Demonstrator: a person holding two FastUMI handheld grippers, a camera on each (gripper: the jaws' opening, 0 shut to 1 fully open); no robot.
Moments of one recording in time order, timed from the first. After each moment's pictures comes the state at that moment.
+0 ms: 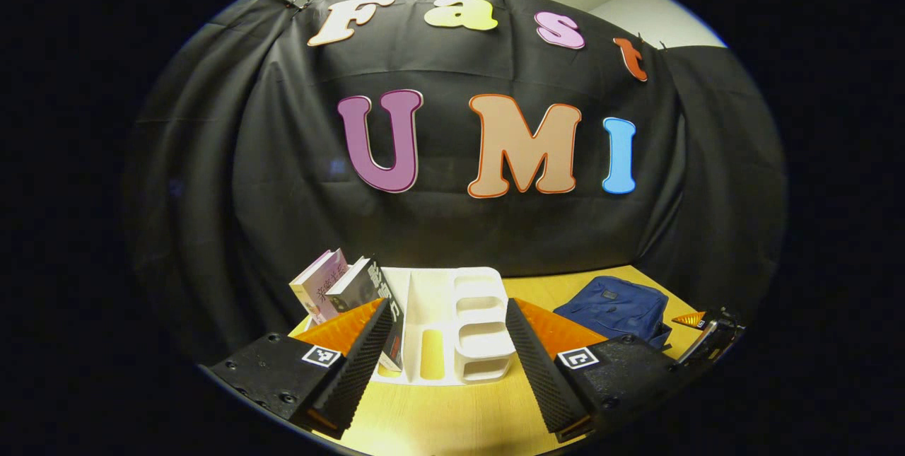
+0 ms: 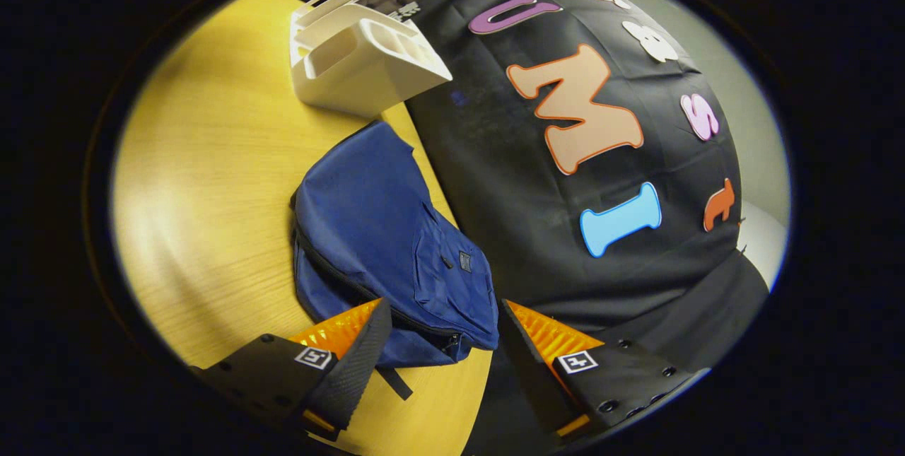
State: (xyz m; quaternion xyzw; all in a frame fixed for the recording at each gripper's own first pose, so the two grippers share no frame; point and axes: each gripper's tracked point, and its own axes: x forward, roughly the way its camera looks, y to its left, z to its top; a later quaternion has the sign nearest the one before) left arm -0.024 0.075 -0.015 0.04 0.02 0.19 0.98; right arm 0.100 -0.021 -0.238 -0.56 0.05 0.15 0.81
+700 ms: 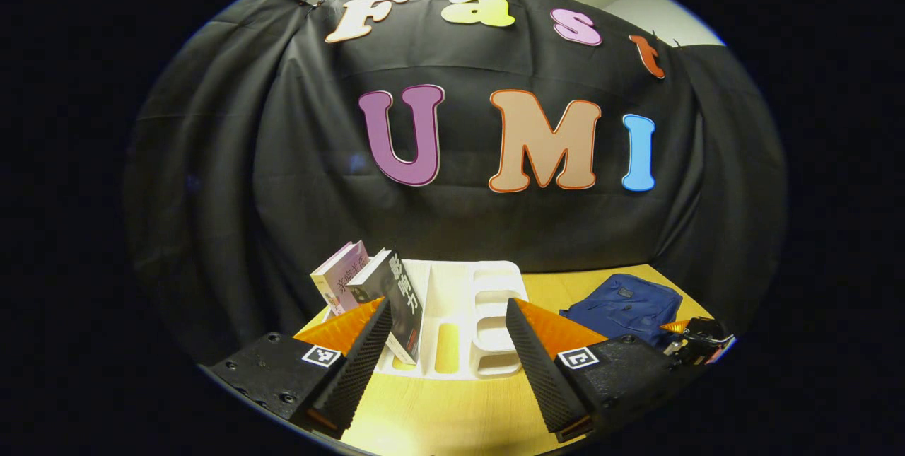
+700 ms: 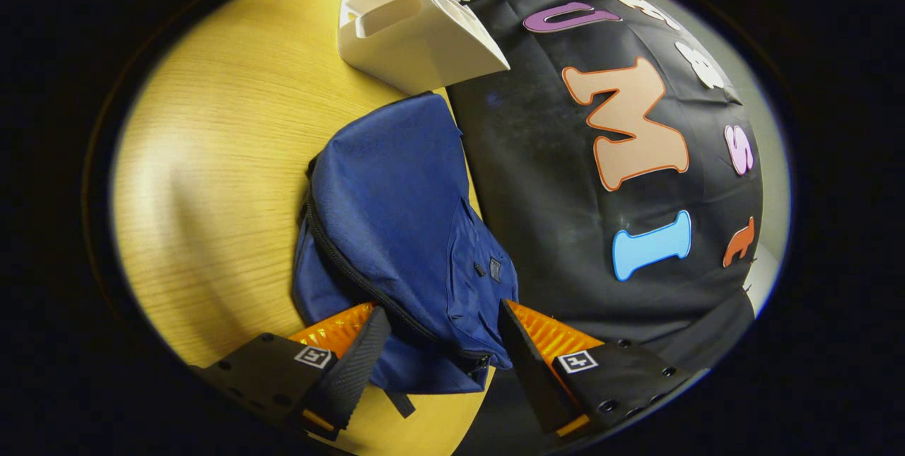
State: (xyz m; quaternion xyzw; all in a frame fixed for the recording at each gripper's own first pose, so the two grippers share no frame) left arm -0.036 0.087 -0.021 0.03 0.03 0.23 0.97; right arm 0.134 -0.005 -0.282 -0.61 0.06 0.18 0.77
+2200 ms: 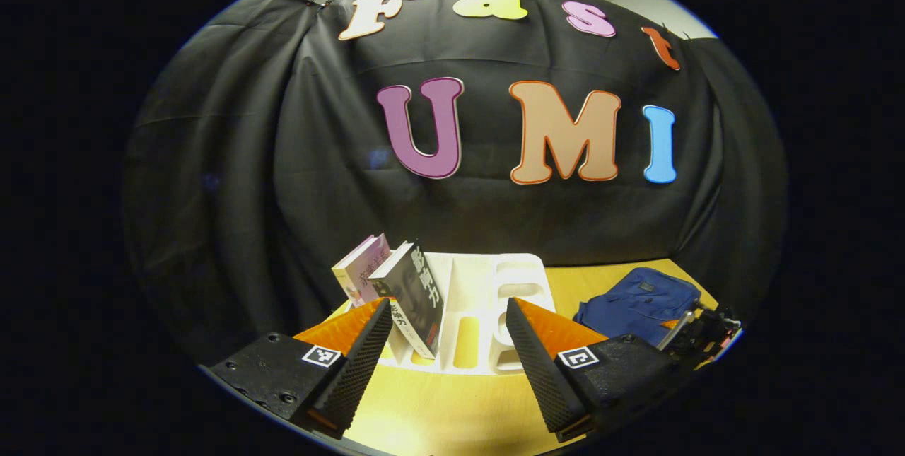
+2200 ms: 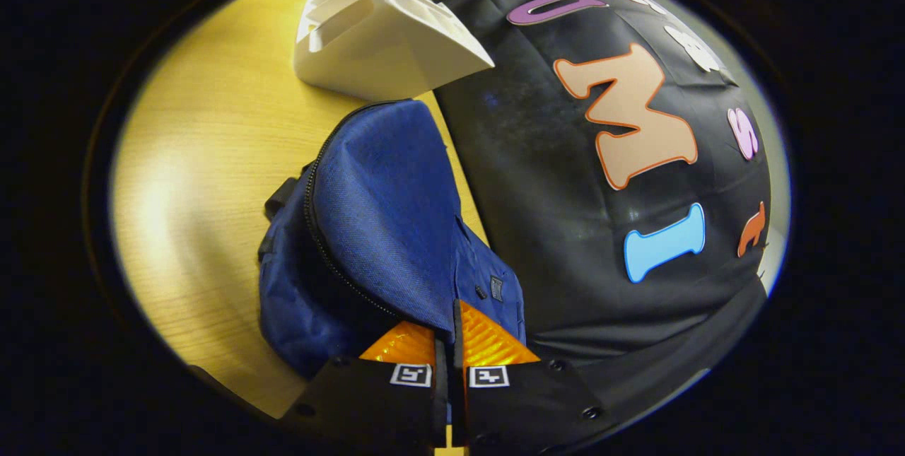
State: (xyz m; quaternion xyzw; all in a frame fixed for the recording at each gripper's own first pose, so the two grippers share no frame) left arm -0.044 0.113 -0.025 0.04 0.04 0.28 0.96; right arm 0.164 0.029 -0.263 -0.56 0.07 0.19 0.80
